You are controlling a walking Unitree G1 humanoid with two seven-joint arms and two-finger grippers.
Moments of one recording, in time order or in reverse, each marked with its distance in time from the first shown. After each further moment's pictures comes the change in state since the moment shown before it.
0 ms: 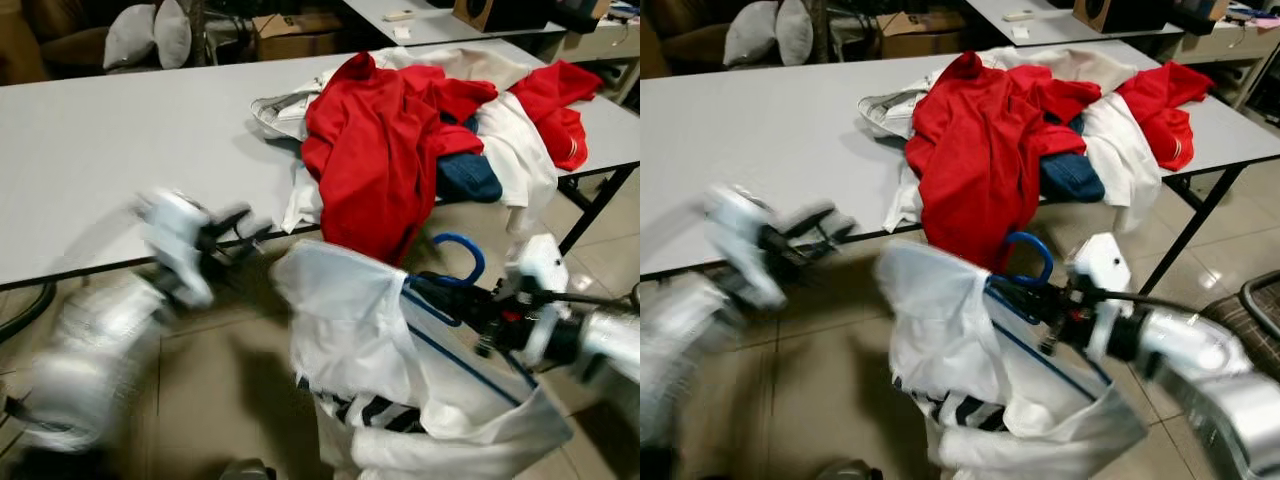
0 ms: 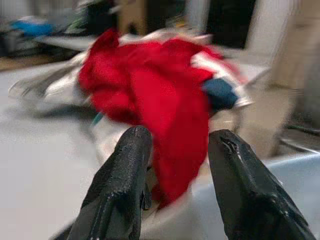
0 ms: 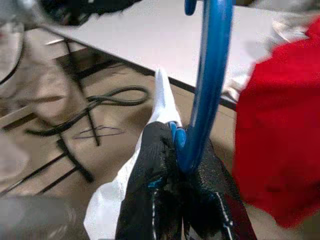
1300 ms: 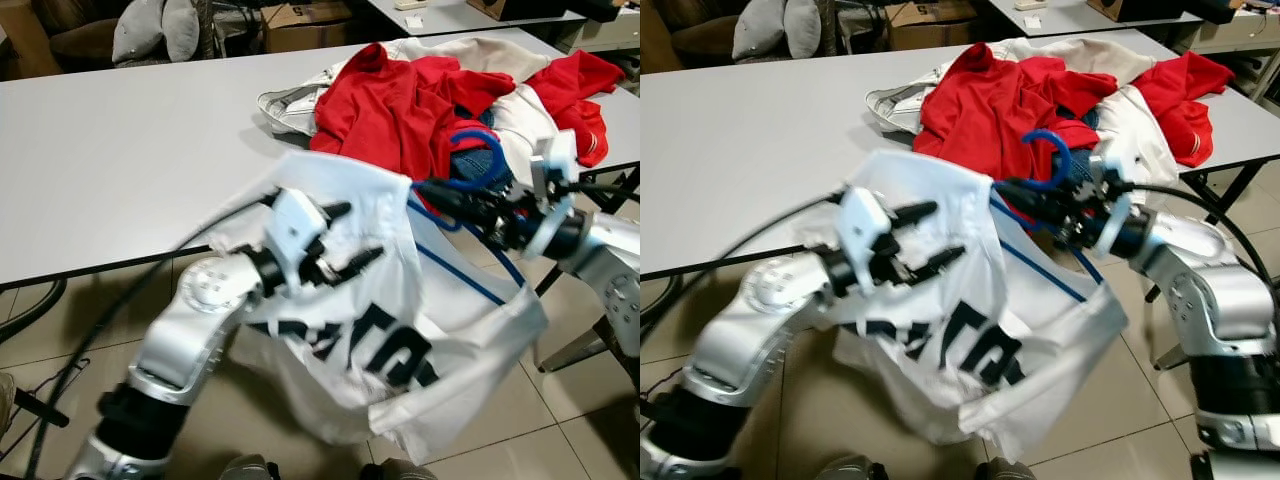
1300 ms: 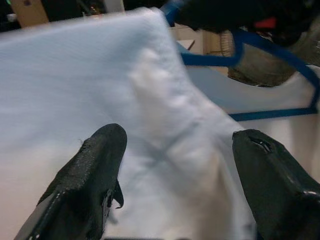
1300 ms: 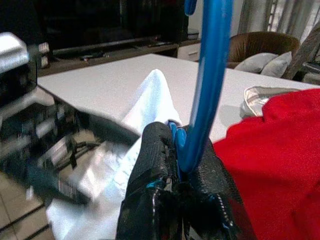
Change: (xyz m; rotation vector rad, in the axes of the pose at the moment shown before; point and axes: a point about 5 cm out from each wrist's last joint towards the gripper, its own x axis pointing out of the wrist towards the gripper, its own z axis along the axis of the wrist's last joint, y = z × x) left arm 0.083 -0.072 -0.019 0.200 0.022 -0.303; right arm 0.030 -0.067 0.052 -0.038 -0.214 -0.018
